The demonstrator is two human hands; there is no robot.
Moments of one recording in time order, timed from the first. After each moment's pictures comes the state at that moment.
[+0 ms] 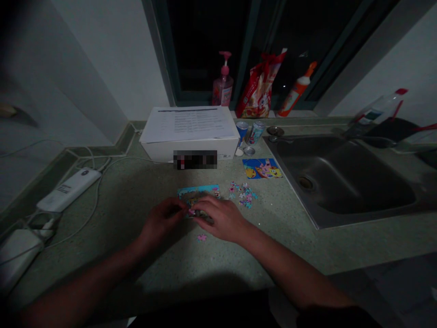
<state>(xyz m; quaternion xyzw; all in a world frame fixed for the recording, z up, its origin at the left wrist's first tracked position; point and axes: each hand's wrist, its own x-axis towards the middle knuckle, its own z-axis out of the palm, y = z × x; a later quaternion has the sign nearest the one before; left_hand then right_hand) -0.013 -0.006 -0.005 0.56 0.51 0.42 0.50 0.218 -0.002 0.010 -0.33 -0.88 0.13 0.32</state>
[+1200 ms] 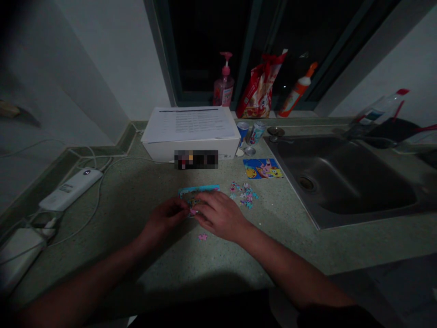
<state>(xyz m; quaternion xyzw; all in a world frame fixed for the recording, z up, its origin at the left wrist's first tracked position) -0.011 -0.007 -0.001 0.54 0.49 0.40 0.56 0.215 0.001 0.015 -0.30 -0.89 0.02 0.34</state>
